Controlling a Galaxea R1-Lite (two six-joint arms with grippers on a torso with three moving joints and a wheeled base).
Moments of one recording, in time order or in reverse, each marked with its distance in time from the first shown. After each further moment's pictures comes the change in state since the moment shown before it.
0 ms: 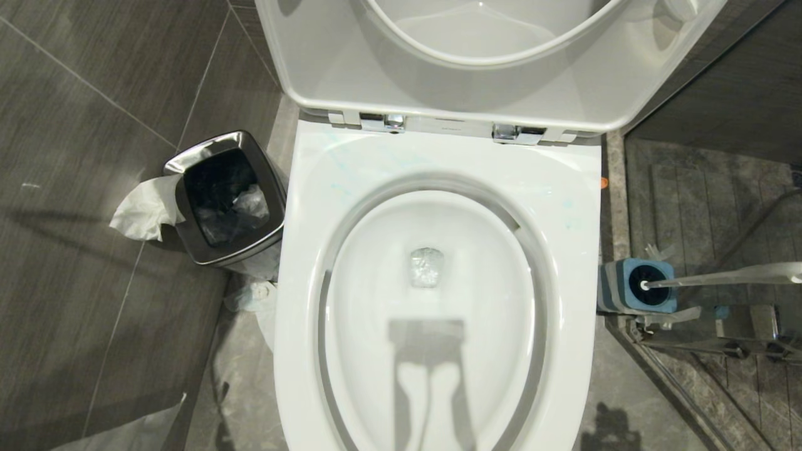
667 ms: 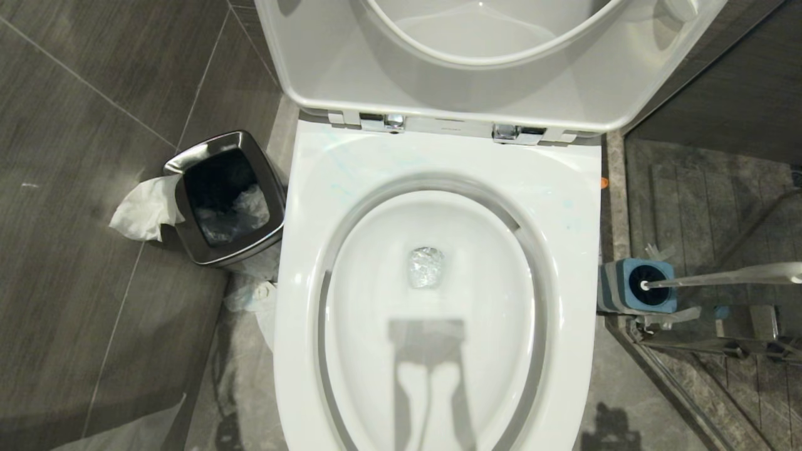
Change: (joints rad) left arm 0.104 0.122 0.003 -0.354 -0.043 -0.114; right arm 0.000 0.000 0.000 0.000 0.000 0.000
